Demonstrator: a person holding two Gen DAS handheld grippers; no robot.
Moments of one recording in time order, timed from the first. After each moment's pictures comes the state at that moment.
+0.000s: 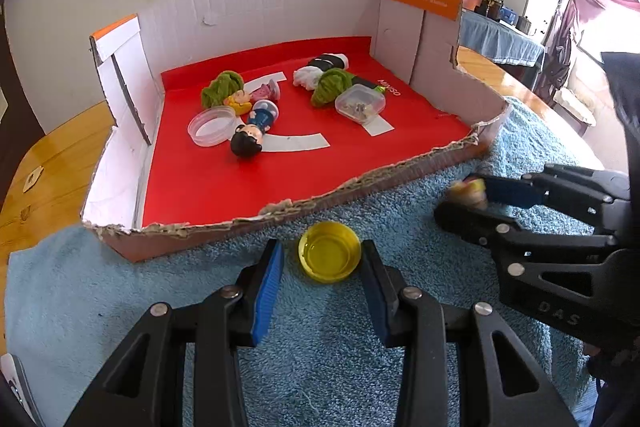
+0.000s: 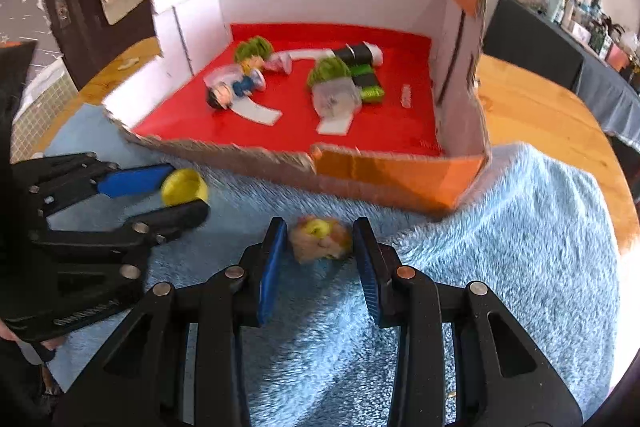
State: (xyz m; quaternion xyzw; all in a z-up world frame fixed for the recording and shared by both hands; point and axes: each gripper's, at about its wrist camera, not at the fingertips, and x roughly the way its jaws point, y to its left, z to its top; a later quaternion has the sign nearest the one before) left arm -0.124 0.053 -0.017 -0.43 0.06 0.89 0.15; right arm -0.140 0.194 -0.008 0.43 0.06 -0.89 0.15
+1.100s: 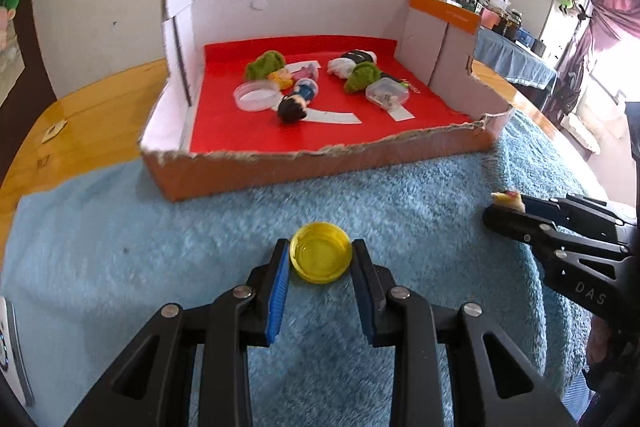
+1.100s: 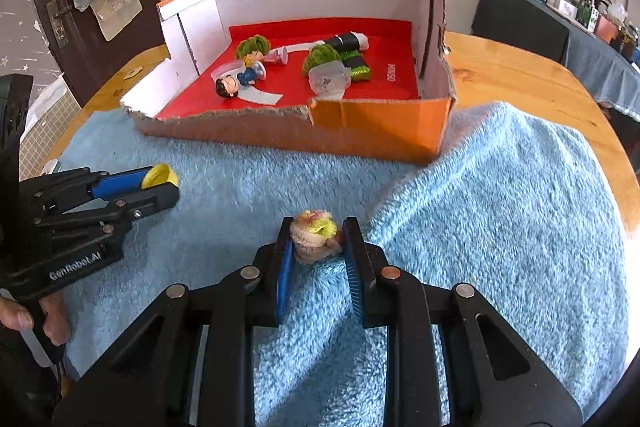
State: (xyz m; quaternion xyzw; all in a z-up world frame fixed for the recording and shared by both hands) left arm -0.096 0.021 -0.016 -0.43 0.01 0.89 0.13; right arm -0.107 0.207 -0.002 0.43 0.02 -0.89 0.15
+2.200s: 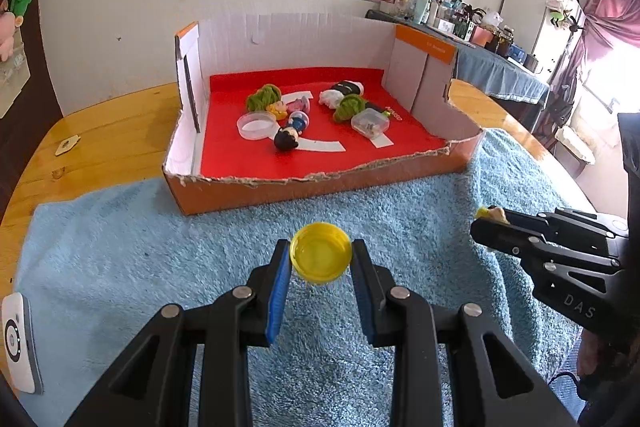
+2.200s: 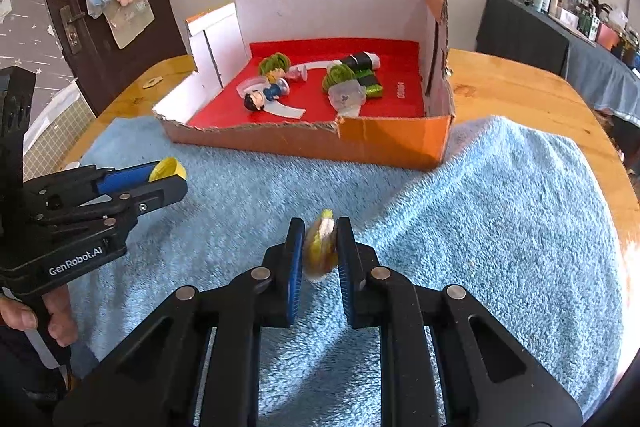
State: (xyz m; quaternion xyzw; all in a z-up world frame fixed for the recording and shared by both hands) left arm -0.075 0.021 0.015 -0.40 0.00 0.91 0.13; right arm -0.085 0.200 0.023 0.41 0.02 -0.90 0.17
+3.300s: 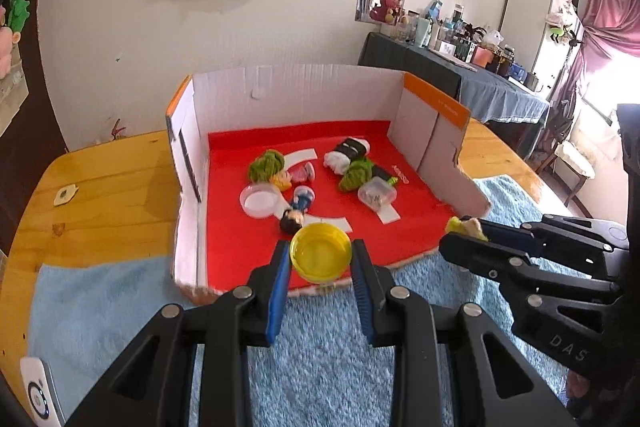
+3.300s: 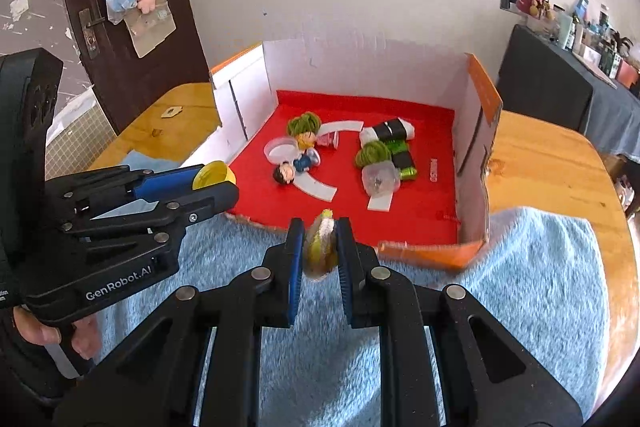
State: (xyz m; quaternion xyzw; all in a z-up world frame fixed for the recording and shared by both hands) left arm -0.126 0.024 0.055 -0.37 0.00 0.92 0.13; right arm -0.129 0.170 0.066 0.38 0.03 -0.90 0.20
